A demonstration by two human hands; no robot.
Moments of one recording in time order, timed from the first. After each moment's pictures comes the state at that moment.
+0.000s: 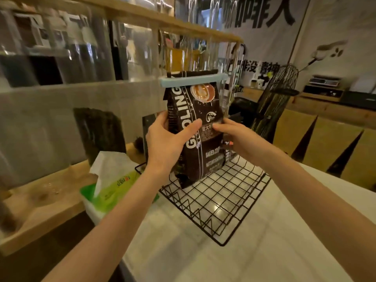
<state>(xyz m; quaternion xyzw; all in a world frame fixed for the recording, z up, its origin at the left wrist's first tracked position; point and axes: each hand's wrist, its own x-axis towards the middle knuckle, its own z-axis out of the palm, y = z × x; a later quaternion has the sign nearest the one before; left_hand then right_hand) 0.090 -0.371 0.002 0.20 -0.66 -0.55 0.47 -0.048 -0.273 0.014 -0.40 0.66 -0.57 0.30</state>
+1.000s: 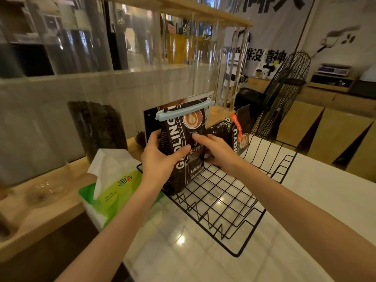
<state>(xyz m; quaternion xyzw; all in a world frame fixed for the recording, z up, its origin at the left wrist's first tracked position) 0.088 -0.406 -0.057 0.30 -0.69 -0.51 0.43 -0.040 -0.329 -0.044 -0.34 0.66 -0.58 0.34</state>
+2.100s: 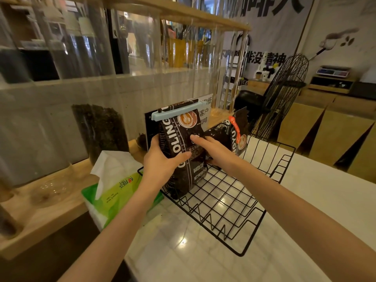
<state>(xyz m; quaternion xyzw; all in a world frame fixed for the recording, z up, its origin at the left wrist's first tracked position) 0.090 -0.409 -0.055 0.32 -0.73 -0.47 0.38 -0.029 -0.323 -0.031 -0.35 0.69 -0.53 0.36</state>
